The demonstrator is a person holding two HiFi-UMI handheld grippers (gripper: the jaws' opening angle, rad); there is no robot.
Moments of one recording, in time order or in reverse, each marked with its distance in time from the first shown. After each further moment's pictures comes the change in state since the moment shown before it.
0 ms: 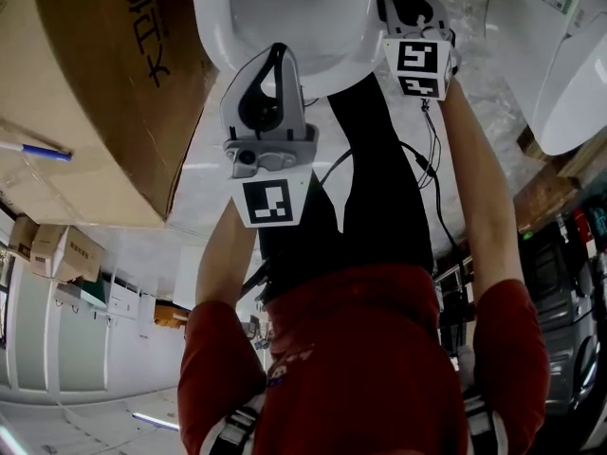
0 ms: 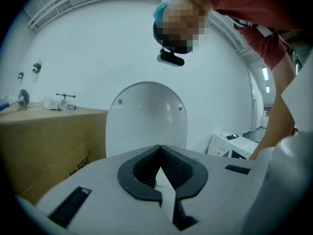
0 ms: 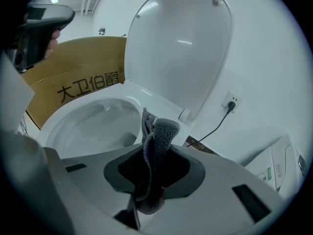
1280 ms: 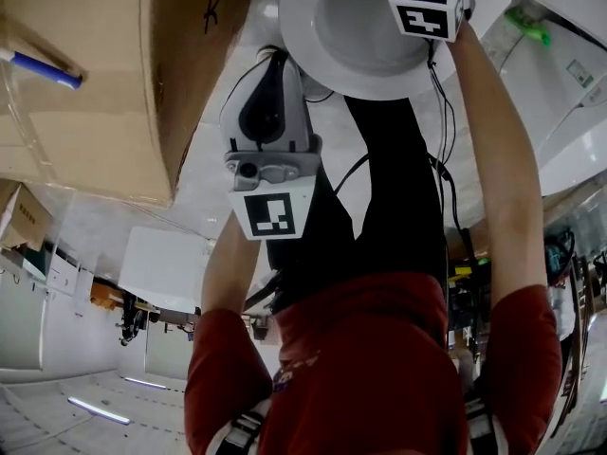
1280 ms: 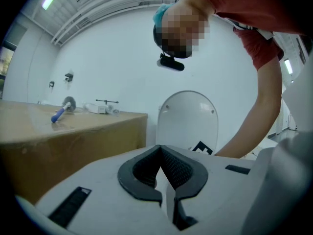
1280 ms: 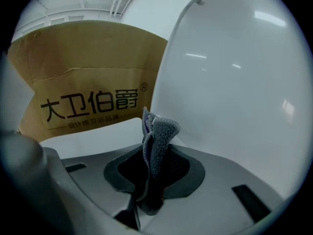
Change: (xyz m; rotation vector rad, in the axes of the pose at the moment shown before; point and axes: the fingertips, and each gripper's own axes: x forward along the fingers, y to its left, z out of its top) left arm -0.103 0.132 -0.020 -0.055 -0.036 0.277; right arm 0.114 0.119 0.182 -0.231 -0.162 0.063
